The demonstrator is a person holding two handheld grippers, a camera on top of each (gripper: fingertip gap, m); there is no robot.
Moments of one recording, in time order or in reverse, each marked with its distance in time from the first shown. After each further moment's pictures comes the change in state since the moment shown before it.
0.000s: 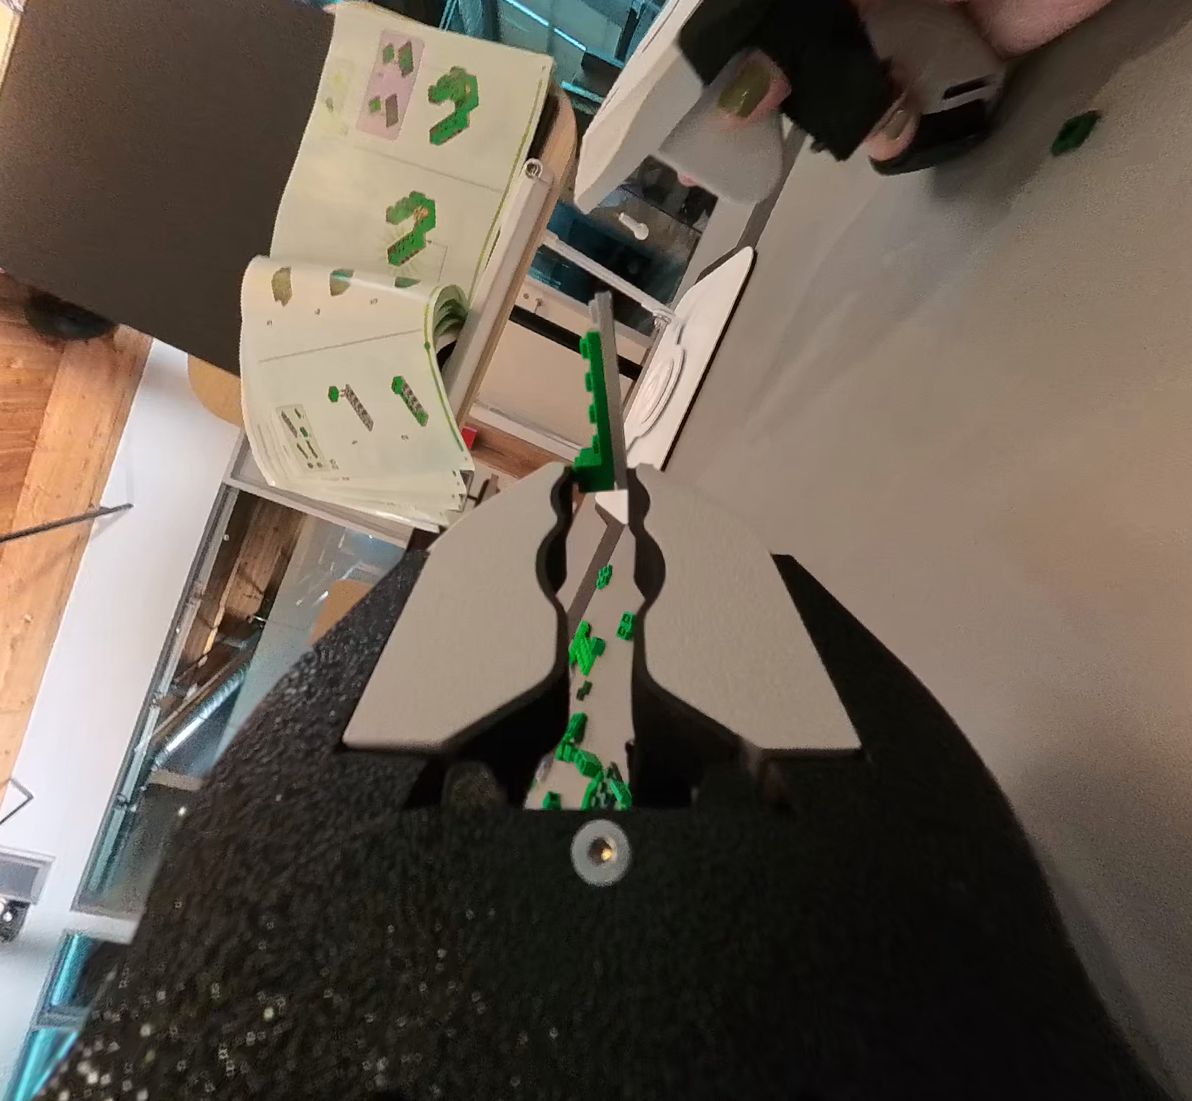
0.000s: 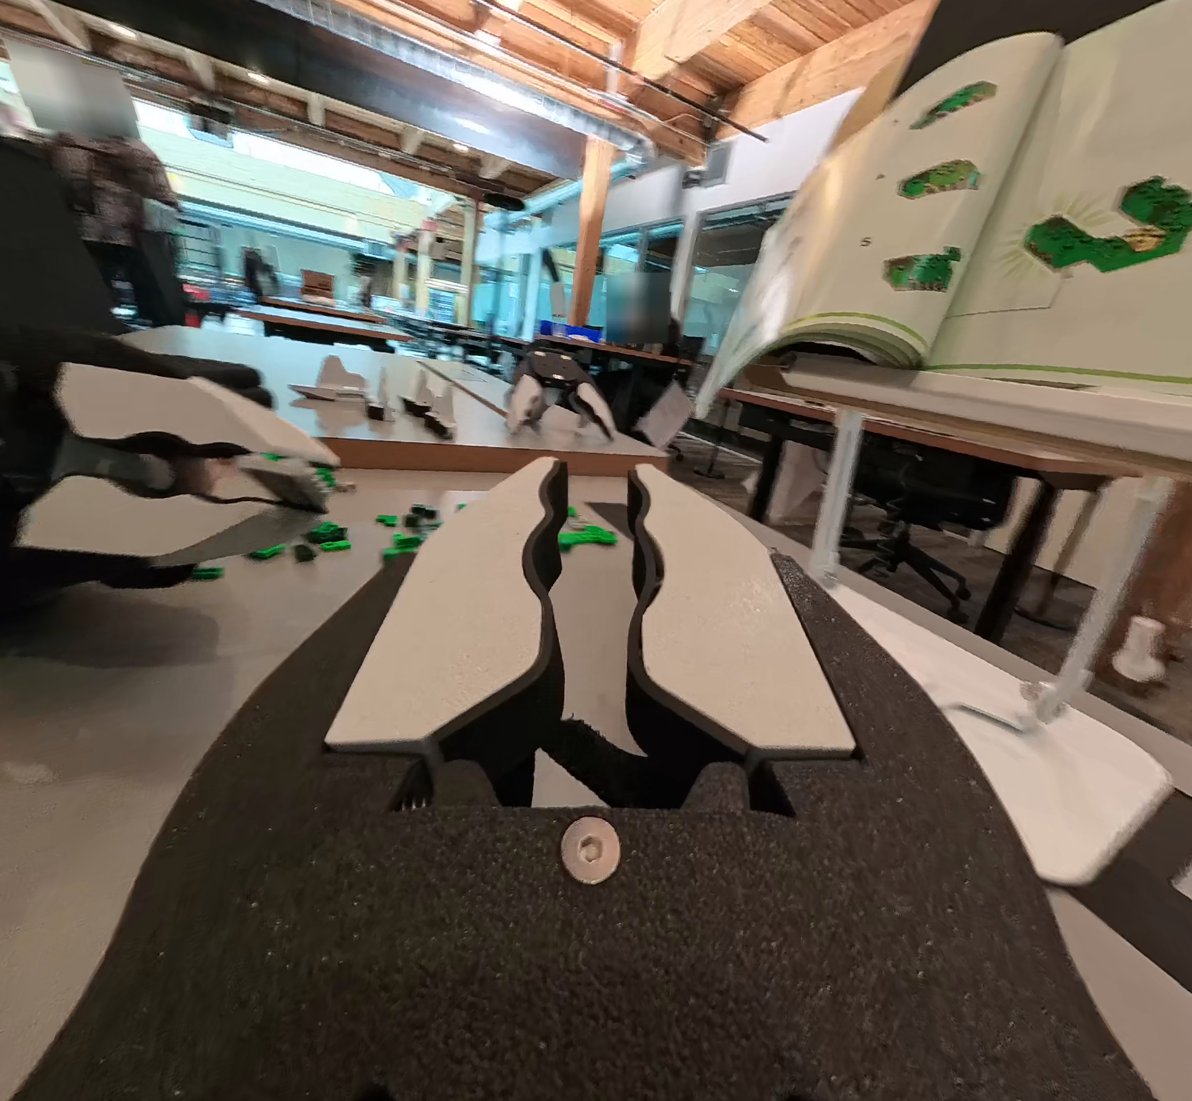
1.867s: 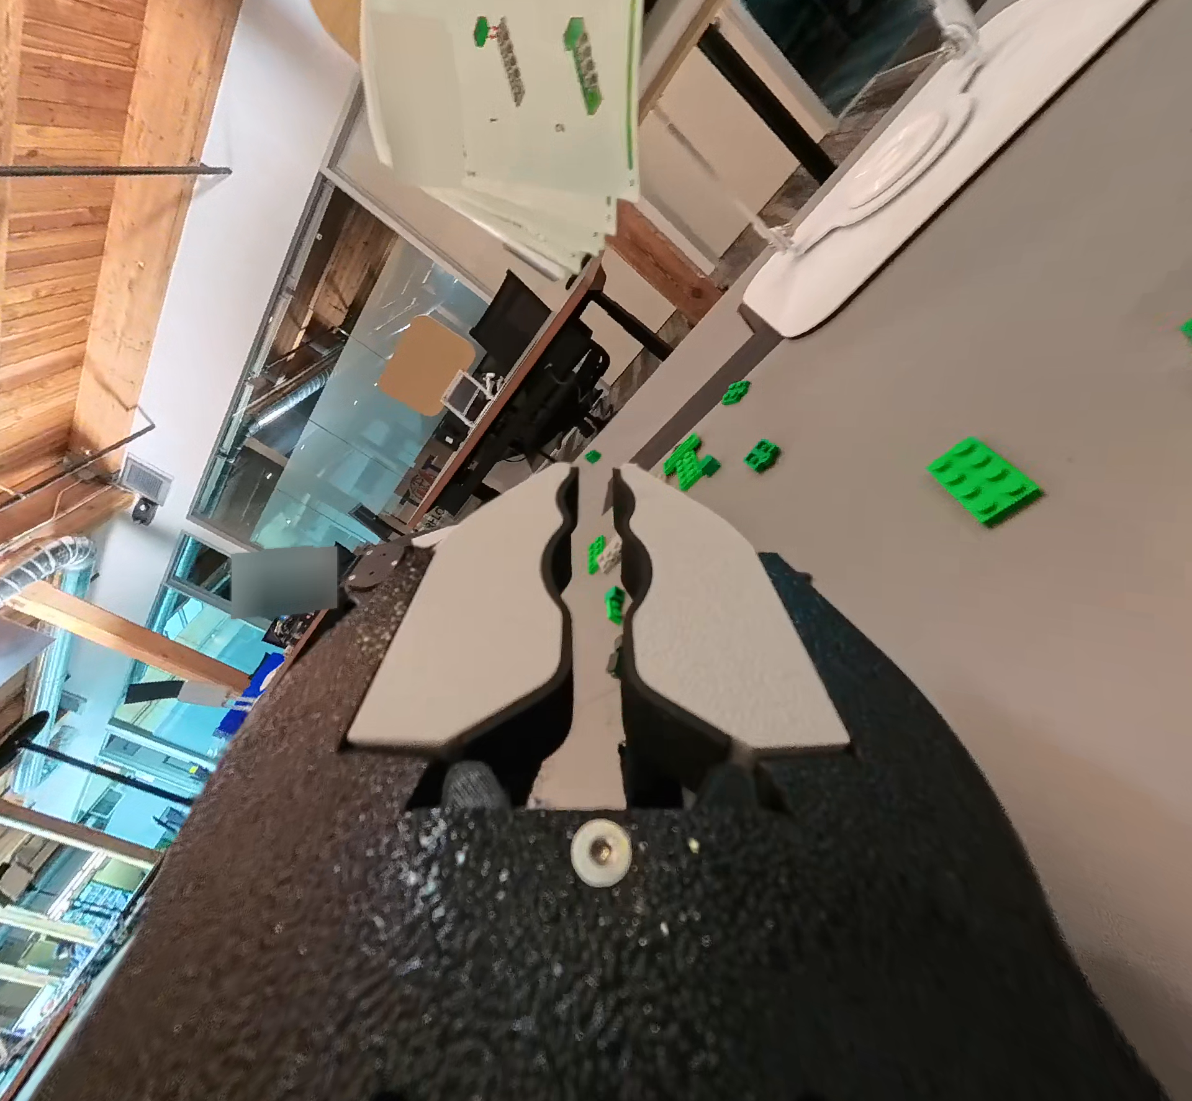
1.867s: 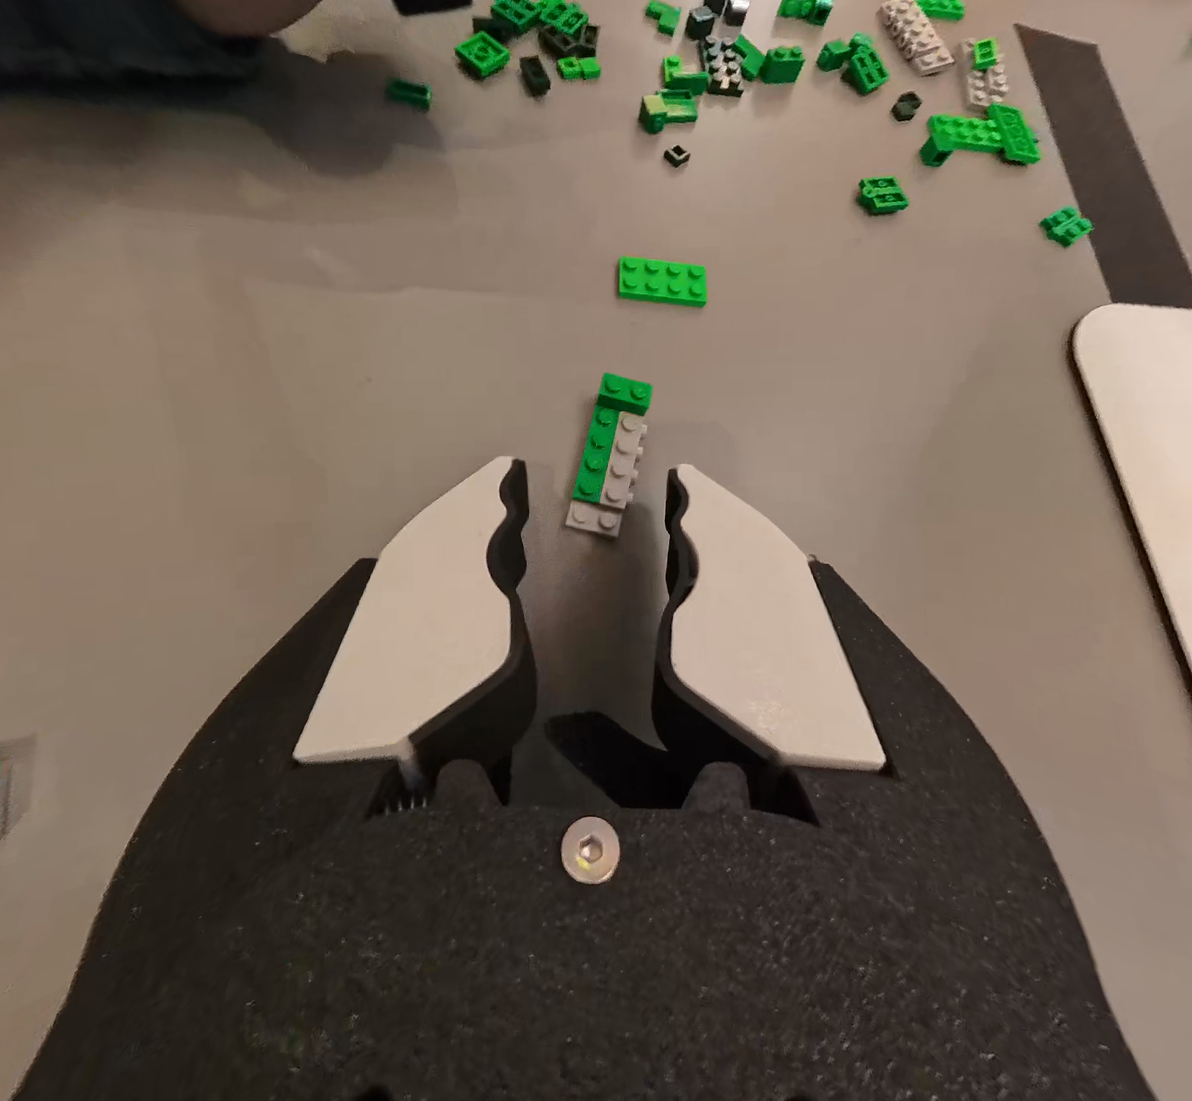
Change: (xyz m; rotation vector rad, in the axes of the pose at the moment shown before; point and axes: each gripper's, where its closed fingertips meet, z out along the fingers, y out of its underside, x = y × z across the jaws) left arm -0.051 0.087 -0.015 -0.375 -0.272 -0.198; right arm -0.080 0.100 -0.023 -0.854 -0.513 -0.060
